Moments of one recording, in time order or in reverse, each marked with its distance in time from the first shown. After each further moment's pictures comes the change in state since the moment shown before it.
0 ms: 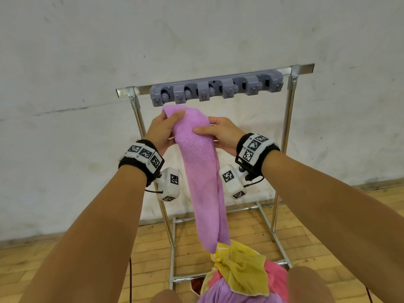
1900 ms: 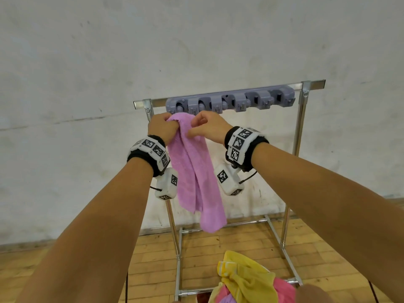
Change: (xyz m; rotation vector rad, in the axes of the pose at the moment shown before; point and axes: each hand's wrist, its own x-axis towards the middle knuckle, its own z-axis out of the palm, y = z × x) left_hand 0.021 0.035 -0.029 0.717 0.293 0.231; right_hand 0.030 -0.048 0.049 -0.644 0.071 -0.176
